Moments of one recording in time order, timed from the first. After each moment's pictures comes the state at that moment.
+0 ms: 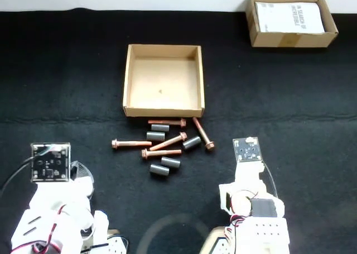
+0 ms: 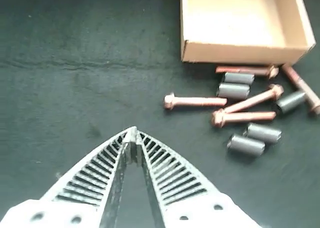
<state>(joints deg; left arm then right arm) -10.6 -103.8 51.6 94.8 -0.7 -6.6 -75.8 95.1 59.7 5.8</state>
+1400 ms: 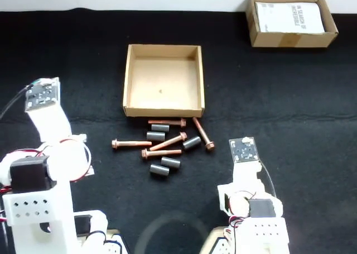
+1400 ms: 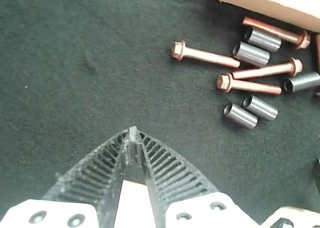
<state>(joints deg) -11.9 -56.5 33.0 97.2 12.2 -9.3 -75.8 95.1 59.6 5.8</state>
